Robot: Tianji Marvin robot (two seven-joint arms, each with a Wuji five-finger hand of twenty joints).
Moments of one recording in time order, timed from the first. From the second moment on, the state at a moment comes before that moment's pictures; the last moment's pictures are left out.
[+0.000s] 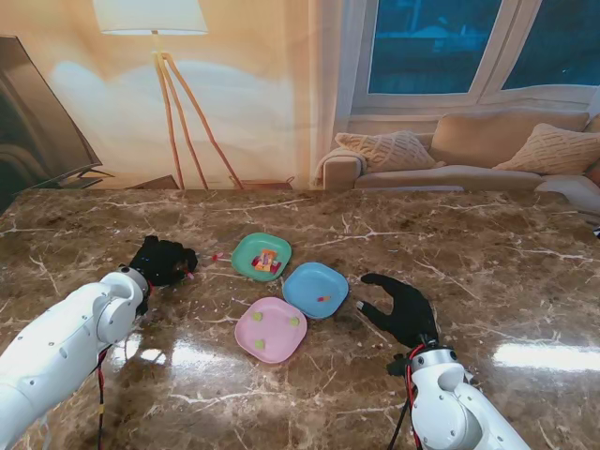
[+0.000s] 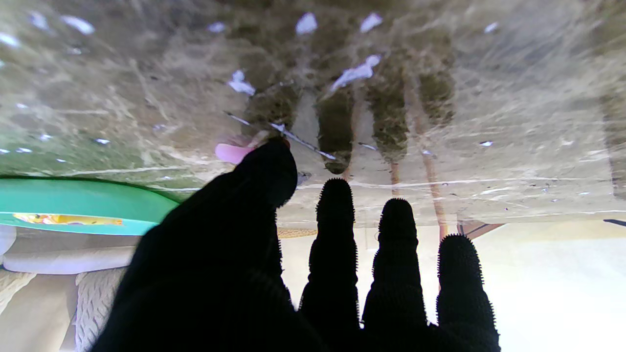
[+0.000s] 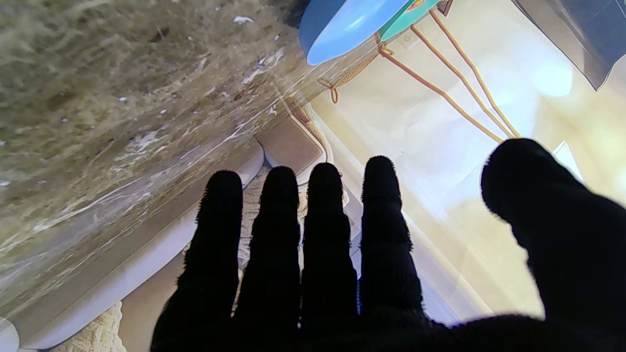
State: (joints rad) left arm 1.08 -1.04 -0.91 -0.87 0.90 -0.16 0.18; right arm -1.74 -1.18 1.24 -1.51 -0.60 -0.11 -0.45; left_hand 0.94 -0.43 0.54 -0.01 0.52 -0.25 0.90 0.73 0.54 0.05 0.50 0.73 0.37 0.10 0.34 0.58 -0.05 0.22 0.64 0.57; right_hand 0.21 -0.50 0.95 -0.06 0.62 -0.07 0.29 0.47 0.70 0.00 0.15 0.27 0.61 0.00 0.17 0.26 0.30 0.05 0.74 0.33
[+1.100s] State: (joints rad) left arm 1.04 -1.04 -0.84 -0.81 0.86 -0.22 0.23; right arm -1.74 -1.18 1.24 -1.51 -0.59 -0.11 -0.44; left_hand 0.96 -0.38 0.53 0.01 0.57 -0.26 0.88 0.85 0.52 0.04 0.50 0.98 0.37 0.10 0.34 0.58 -0.05 0.22 0.63 0.57; right_hand 0.21 -0.50 0.95 -0.06 0.62 -0.07 0.29 0.47 0.72 0.00 0.15 0.28 0.61 0.00 0.17 0.26 0.30 0.05 0.74 0.33
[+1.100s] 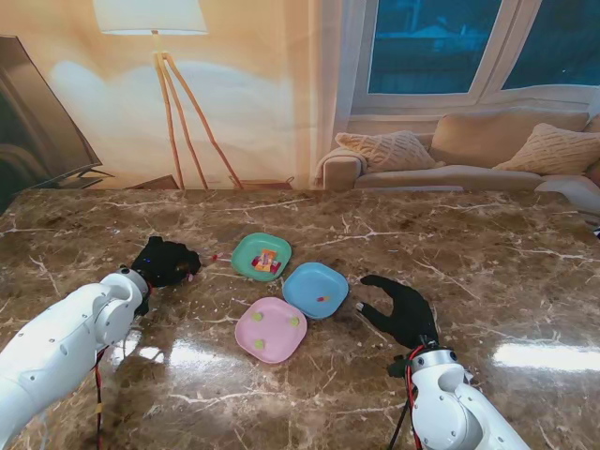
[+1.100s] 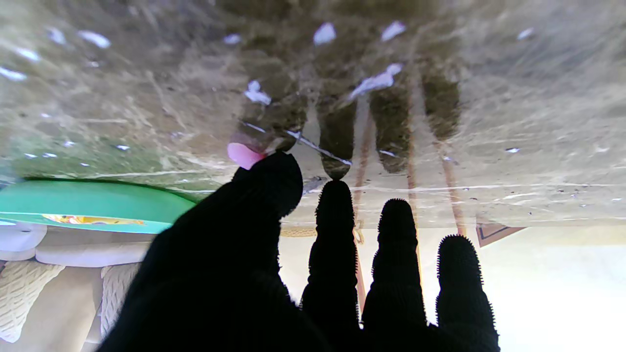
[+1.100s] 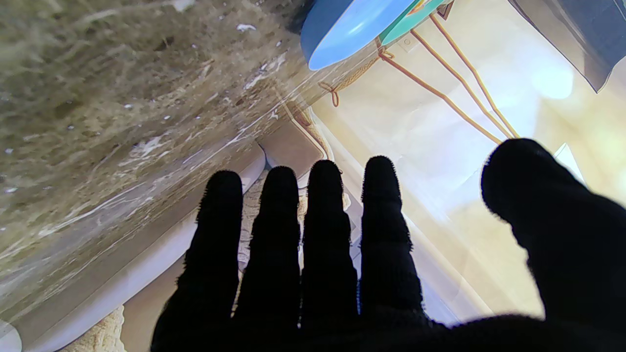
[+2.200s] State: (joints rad) left arm 1.17 -1.05 -1.01 -0.94 0.91 -0.15 0.18; right arm -1.74 -1.18 1.24 -1.52 -0.59 -0.12 -0.43; left_hand 0.95 -0.37 0.49 0.00 0.55 -0.15 0.87 0.87 0.53 0.05 0.52 1.06 0.35 0.10 0.34 0.59 -0.05 0.22 0.60 0.57; right_hand 0.21 -0.50 0.95 -0.06 0.62 -0.07 0.29 0.47 0.72 0.00 0.15 0.28 0.61 0.00 0.17 0.26 0.30 0.05 0.74 0.33
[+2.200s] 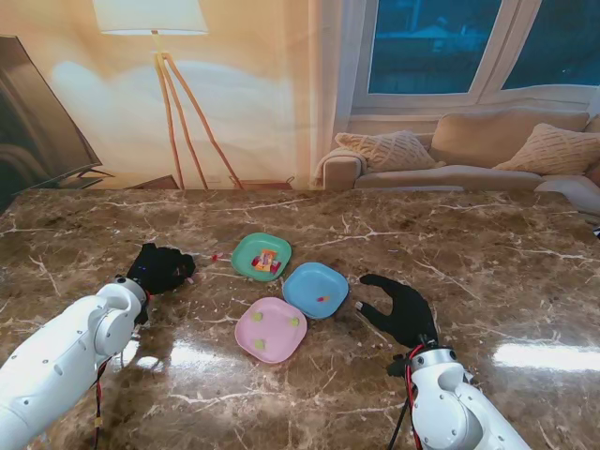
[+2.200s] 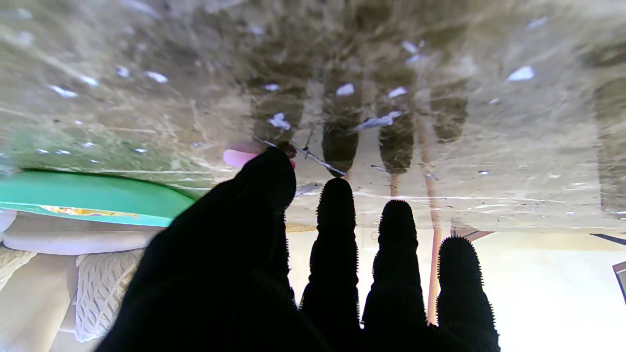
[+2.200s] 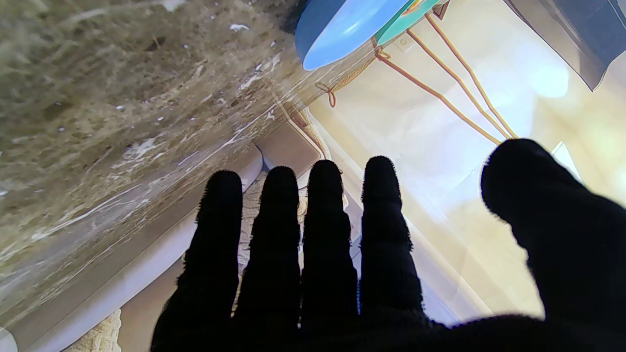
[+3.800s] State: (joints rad) left arm 1.04 -1.12 -0.73 -1.09 0.80 -0.12 0.30; right arm -1.76 -1.19 1.28 -1.51 -0.57 -0.15 -0.46; left_hand 0.95 -0.37 0.46 0.00 0.57 -0.14 0.88 0.87 0.56 0.05 0.52 1.08 0.35 0.11 0.34 0.59 -0.05 0.22 0.60 0.57; right_hand 0.21 -0.50 0.95 -0.06 0.62 -0.07 0.29 0.47 0.72 0.00 0.15 0.28 0.61 0.00 0.17 0.26 0.30 0.05 0.74 0.33
